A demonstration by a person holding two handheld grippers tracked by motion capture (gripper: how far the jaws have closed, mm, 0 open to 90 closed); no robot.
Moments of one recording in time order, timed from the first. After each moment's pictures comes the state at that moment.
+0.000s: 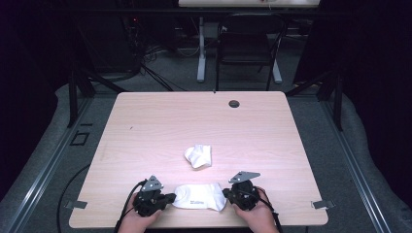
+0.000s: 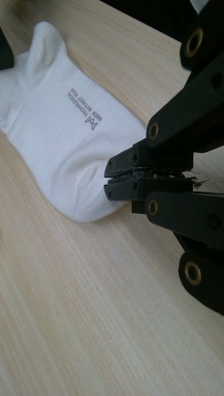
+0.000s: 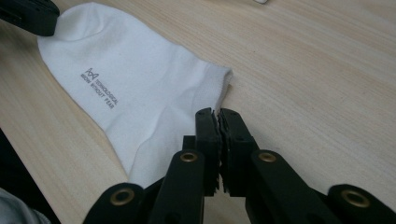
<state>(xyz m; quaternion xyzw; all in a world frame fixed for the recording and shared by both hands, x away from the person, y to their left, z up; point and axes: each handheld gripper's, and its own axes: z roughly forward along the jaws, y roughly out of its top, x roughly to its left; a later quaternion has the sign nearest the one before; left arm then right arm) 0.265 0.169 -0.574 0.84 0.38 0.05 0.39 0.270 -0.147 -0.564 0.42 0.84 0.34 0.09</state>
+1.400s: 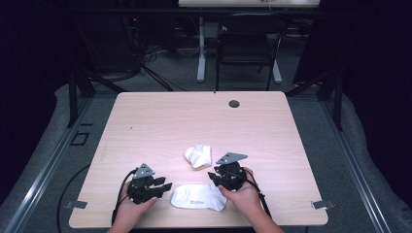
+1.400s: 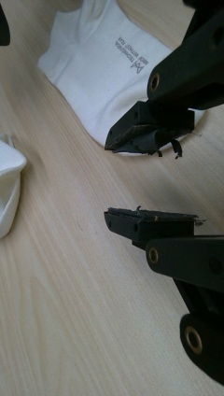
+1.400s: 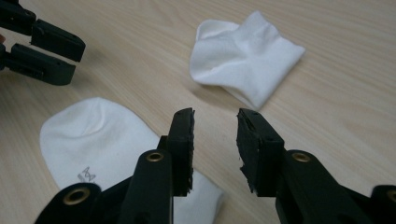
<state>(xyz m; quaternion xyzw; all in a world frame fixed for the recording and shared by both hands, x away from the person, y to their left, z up) 0.295 0.189 -0.567 0.81 0.42 0.09 0.40 0.313 -0.112 -0.534 0.39 0.83 0.38 0.13</state>
